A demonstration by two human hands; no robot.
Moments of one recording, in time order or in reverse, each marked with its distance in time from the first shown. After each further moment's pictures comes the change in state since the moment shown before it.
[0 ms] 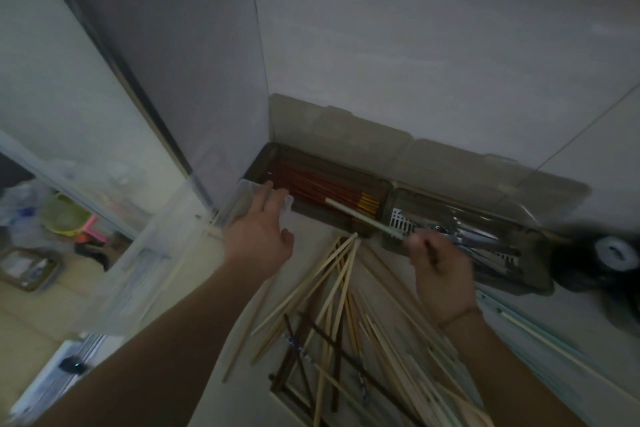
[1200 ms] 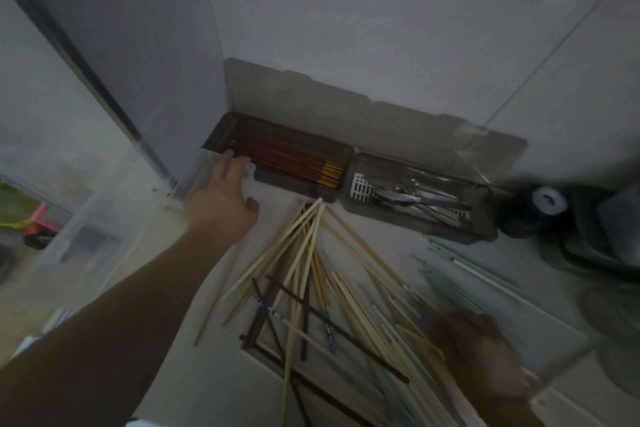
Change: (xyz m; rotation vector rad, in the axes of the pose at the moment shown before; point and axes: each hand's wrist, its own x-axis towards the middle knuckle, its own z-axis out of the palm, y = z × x) left_hand -0.002 0.004 0.000 -0.051 -0.013 -0.018; right_hand -0.145 0.110 -0.090 -0.706 -0.089 -0.097
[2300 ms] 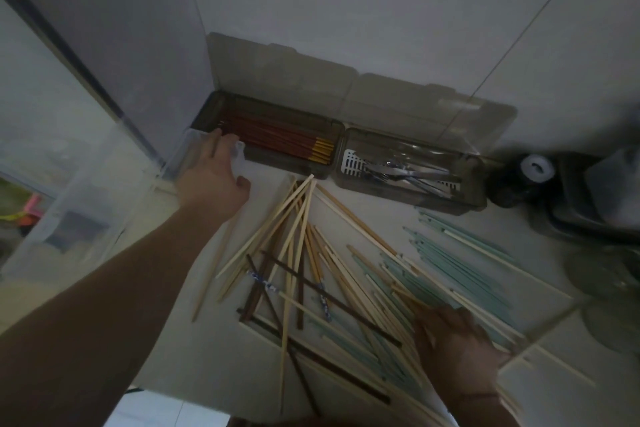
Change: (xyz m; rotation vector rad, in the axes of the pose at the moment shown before) left_hand -0.001 0.004 -0.005 -0.009 -0.004 -0.011; right_hand -0.036 -0.044 -0.003 -0.162 -0.060 0.116
